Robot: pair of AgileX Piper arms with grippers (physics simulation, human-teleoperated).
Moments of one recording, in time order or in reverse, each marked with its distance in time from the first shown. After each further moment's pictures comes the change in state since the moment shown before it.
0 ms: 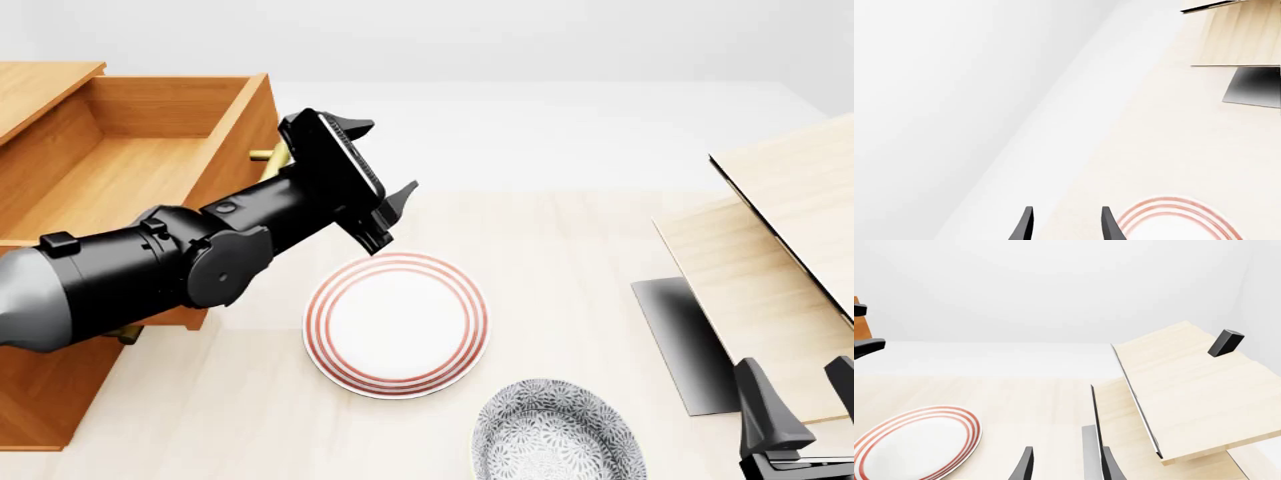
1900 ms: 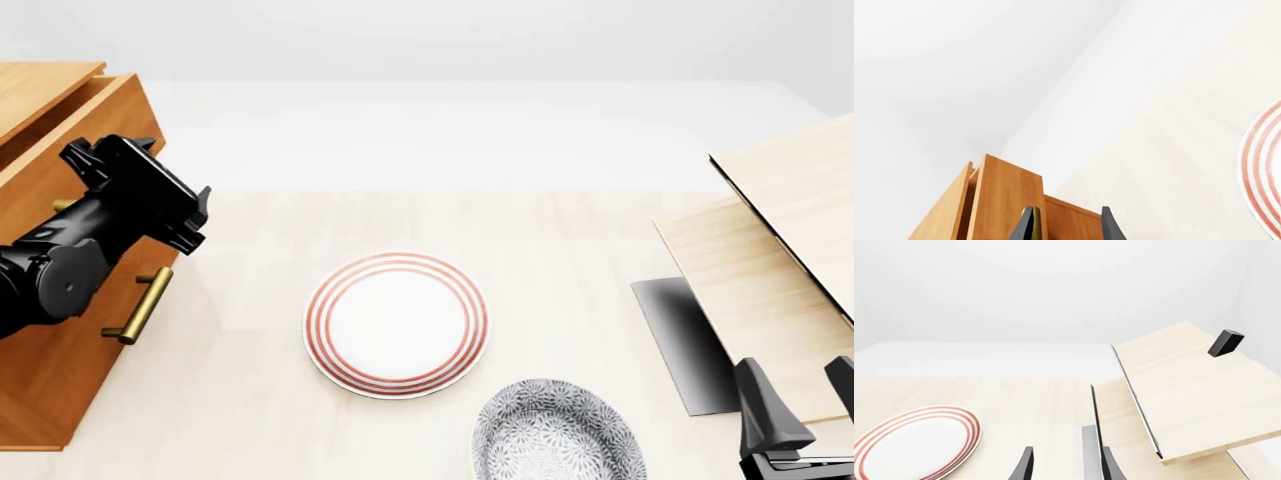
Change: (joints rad) left arm 0.564 -0.103 0.225 -0.082 0.165; right arm 0.000 0.000 0.000 0.000 0.000
